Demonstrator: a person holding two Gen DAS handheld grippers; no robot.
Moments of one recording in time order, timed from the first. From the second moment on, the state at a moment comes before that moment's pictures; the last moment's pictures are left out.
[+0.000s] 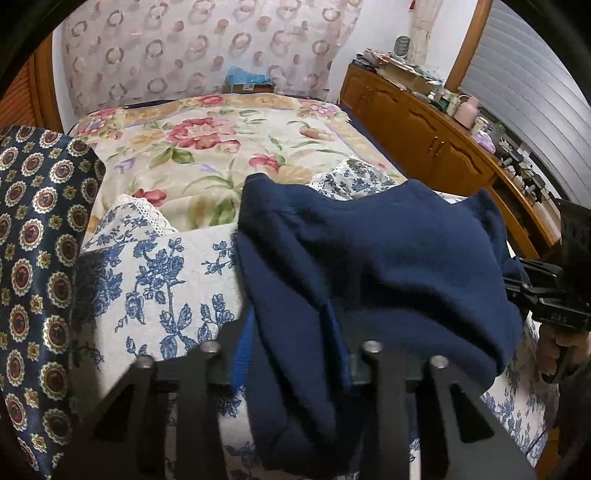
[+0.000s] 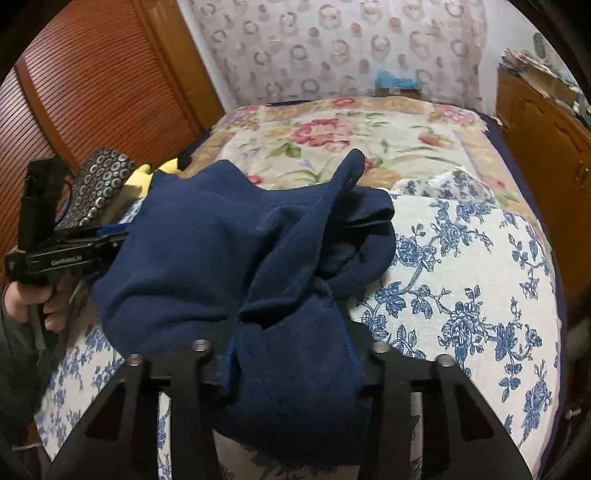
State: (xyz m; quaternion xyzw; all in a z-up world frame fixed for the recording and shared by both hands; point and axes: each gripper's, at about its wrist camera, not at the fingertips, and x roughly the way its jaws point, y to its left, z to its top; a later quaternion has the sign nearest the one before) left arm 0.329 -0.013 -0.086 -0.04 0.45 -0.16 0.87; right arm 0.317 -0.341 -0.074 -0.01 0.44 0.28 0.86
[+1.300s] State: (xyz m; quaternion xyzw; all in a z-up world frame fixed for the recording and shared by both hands) left arm 0.178 0.141 0.051 -0.08 0.25 -0.03 0.96; right arm 0.314 -0.139 0.085 -0.21 0.25 0.39 0.86
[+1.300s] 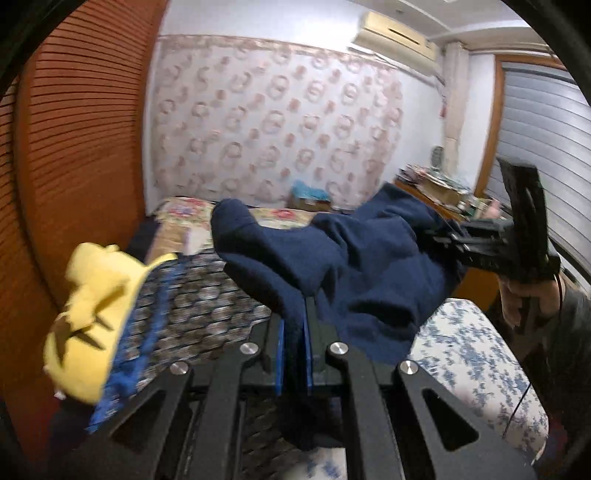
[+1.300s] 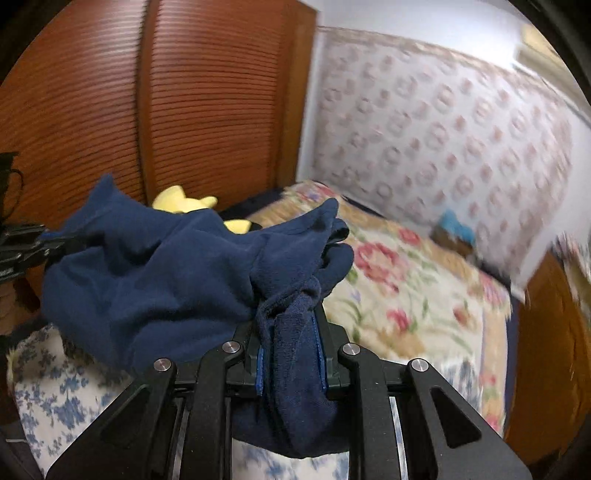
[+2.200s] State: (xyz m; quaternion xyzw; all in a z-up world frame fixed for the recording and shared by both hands) left arm 0.119 0.186 -0.035 -0.09 0.32 0.08 0.94; right arm 0.306 0.049 0.044 -0.22 0.24 0.44 0.84
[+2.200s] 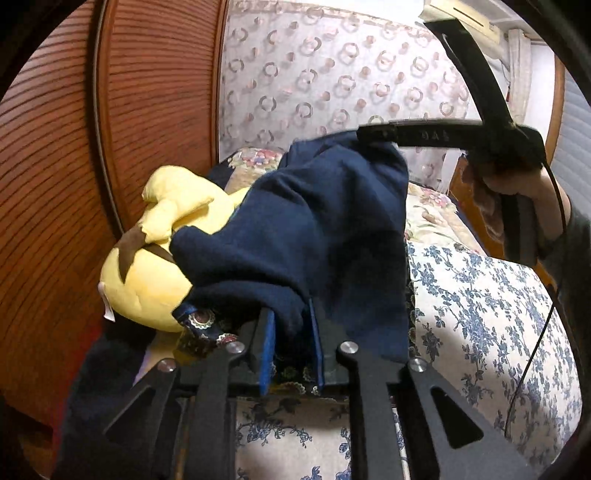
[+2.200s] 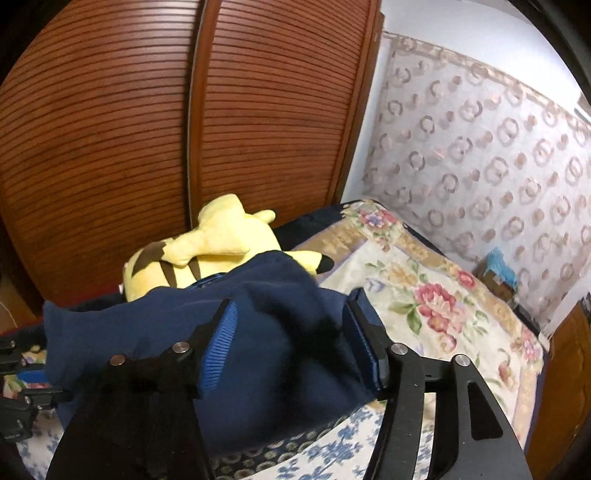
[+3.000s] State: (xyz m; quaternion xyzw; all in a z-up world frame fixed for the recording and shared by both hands) left arm 0.084 0.109 -0.004 -0.04 0.28 0.01 0.96; right arm 0.174 -0.123 0.040 -0.11 0.24 0.34 0.90
